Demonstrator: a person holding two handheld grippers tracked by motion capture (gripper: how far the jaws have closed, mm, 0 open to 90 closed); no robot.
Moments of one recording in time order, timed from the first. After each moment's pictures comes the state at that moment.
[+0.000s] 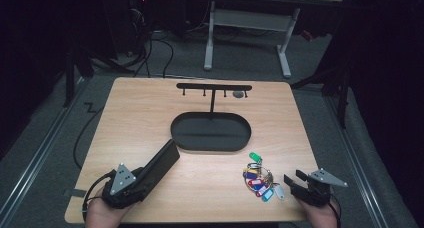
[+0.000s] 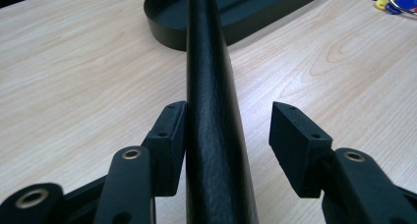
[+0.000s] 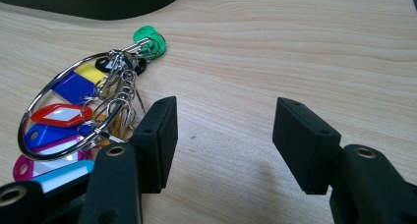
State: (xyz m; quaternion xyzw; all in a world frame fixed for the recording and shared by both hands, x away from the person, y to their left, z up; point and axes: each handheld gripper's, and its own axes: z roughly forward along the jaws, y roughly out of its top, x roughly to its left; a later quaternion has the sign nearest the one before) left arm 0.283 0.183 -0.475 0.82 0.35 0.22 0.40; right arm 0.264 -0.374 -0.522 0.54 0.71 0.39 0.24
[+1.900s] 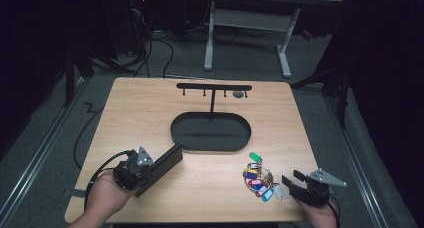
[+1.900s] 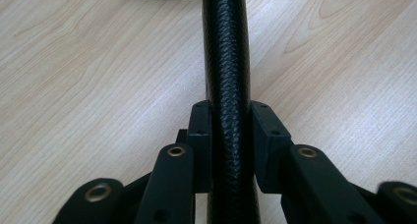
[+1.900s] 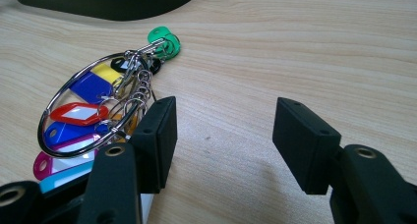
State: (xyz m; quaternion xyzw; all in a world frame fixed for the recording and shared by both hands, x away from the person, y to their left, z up) left arm 0.325 0.154 -0.444 0.91 0.32 0.15 0.23; right arm 0.265 -0.372 -0.522 0.53 0.71 0.40 0.23
